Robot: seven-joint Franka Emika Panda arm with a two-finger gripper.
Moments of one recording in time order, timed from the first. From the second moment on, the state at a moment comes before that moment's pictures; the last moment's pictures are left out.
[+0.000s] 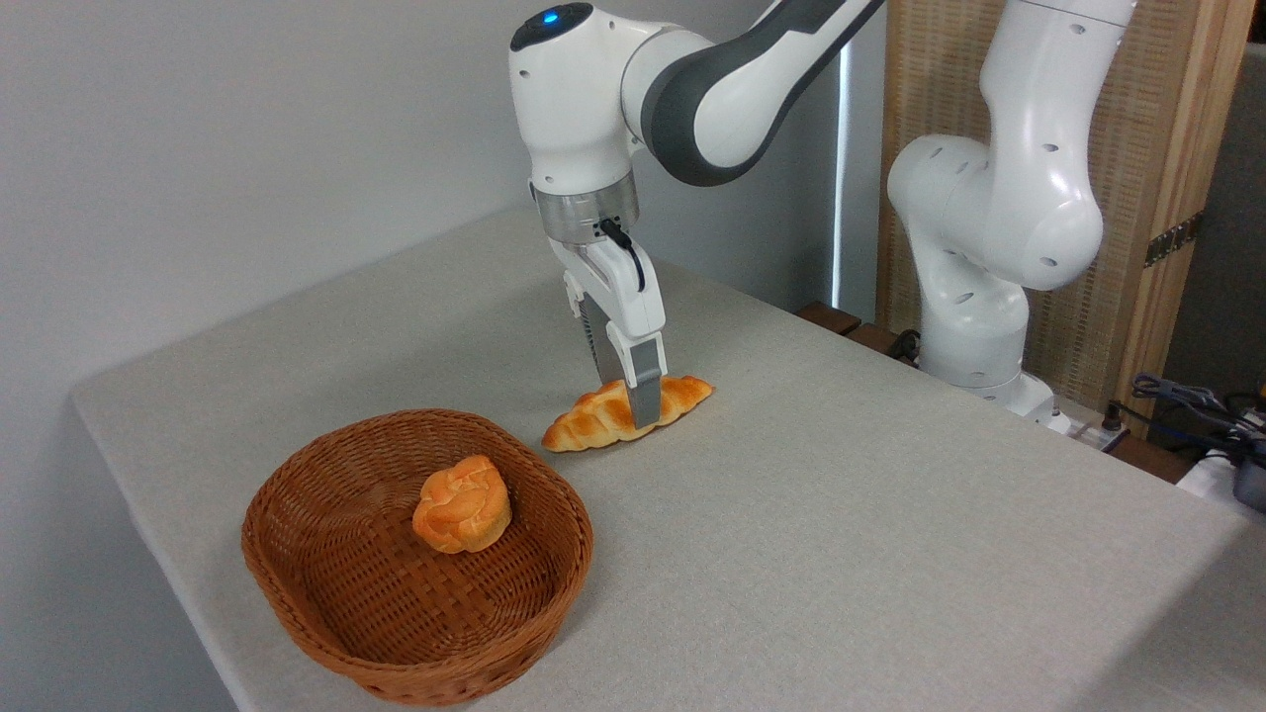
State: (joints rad) arm -0.29 -0.36 -0.06 -2.48 -0.06 2.07 0.73
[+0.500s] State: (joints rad) arm -0.29 -0.36 -0.05 -2.48 -0.09 2.07 0.77
